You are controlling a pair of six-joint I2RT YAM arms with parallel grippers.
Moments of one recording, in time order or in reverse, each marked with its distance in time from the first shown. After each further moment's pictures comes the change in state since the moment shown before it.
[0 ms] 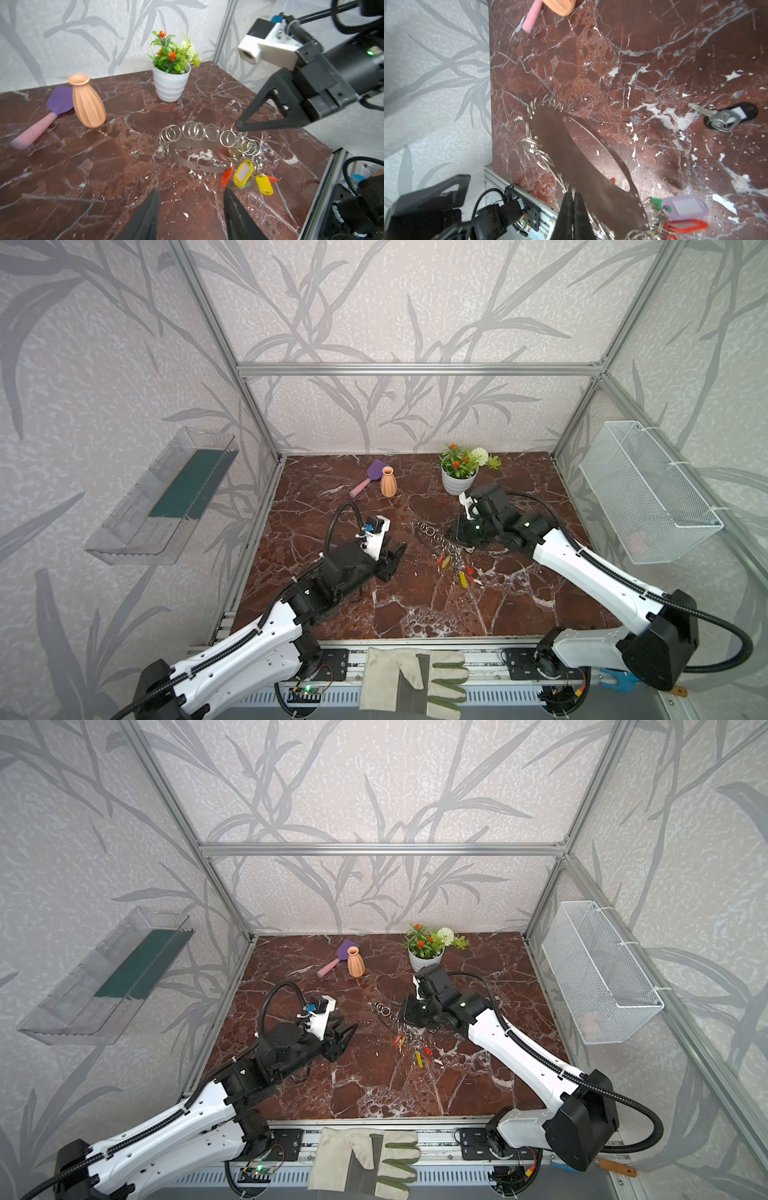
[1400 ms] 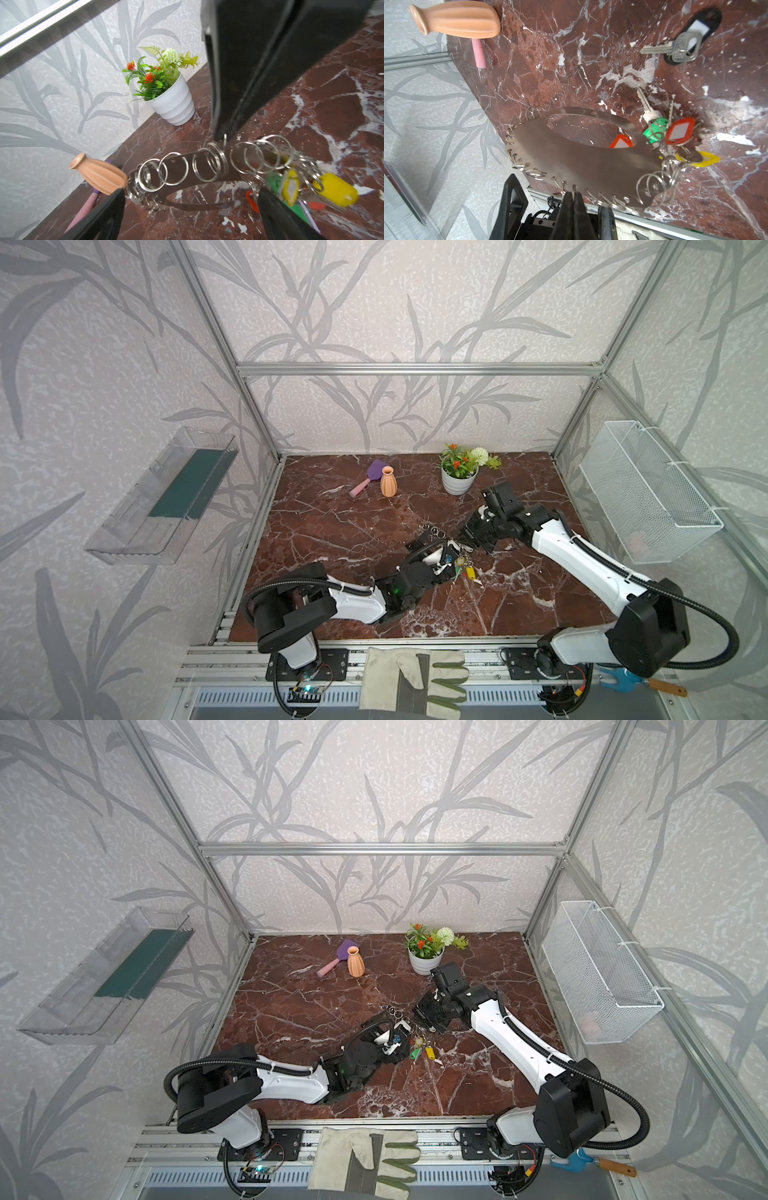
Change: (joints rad) left arm -0.290 0.843 0.042 0.871 -0.550 0.621; right arm -0.155 0.063 -0.061 -0.041 -0.153 0.335
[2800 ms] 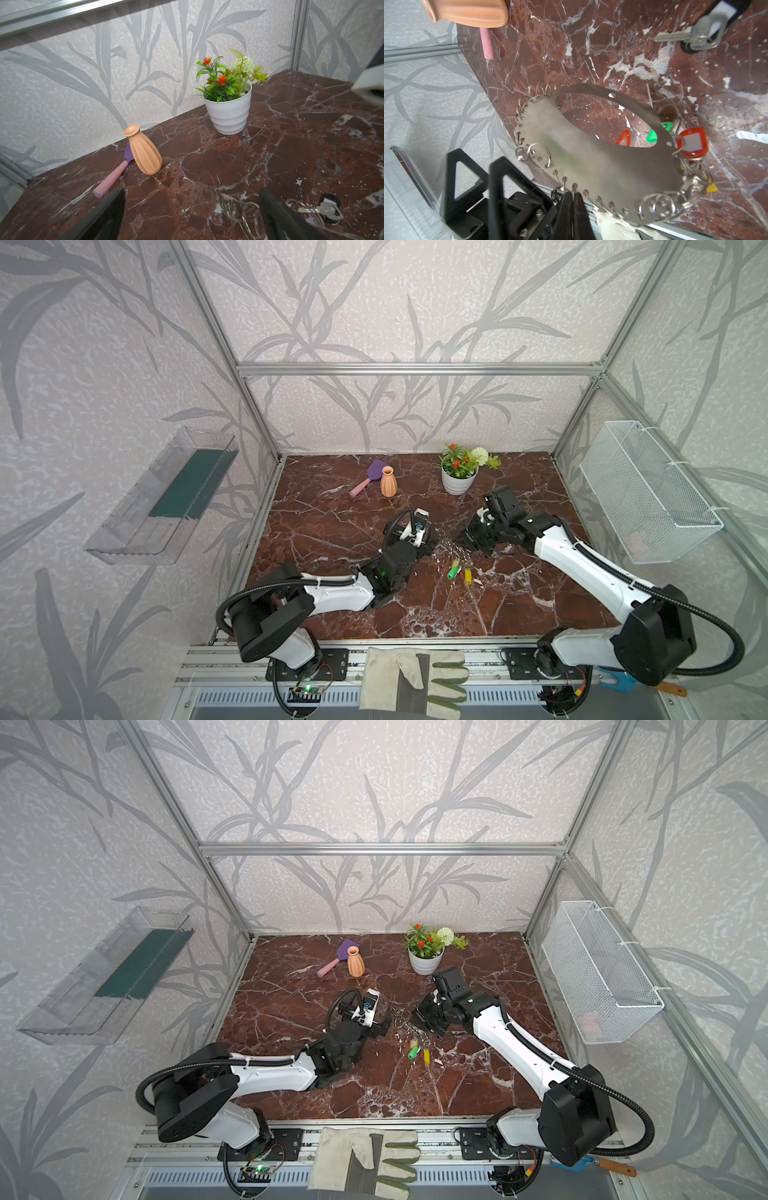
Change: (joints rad) left arm 0.178 -0.151 -0.003 -0.077 -0.047 -0.270; right arm 0.007 -0.038 -0.062 0.068 -0.038 0.014
